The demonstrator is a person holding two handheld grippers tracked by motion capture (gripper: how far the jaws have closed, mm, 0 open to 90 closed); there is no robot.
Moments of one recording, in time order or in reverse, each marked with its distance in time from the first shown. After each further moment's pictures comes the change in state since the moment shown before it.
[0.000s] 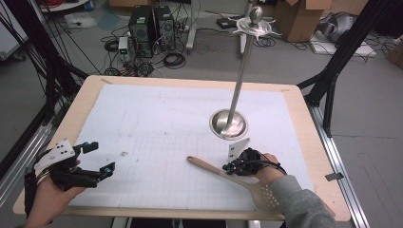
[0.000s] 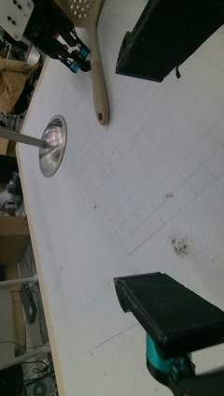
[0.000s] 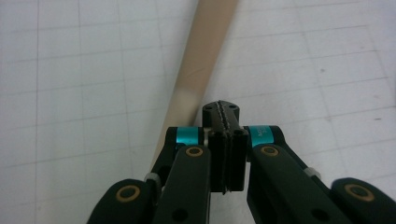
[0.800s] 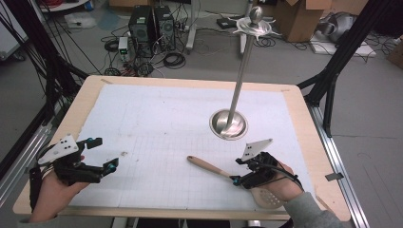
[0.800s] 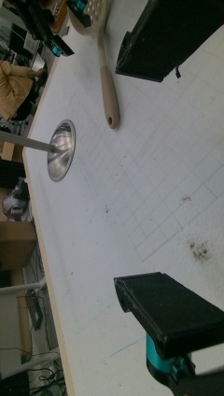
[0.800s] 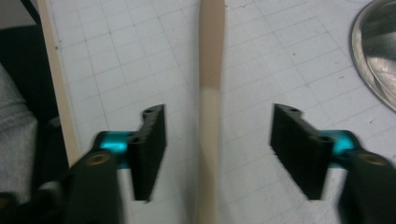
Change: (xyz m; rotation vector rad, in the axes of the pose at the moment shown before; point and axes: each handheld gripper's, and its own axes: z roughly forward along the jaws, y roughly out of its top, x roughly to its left) left arm 0.002 0.008 0.011 -0.019 -0.025 -0.001; right arm 0.029 -0.006 -0.049 -0.076 -0.060 0.244
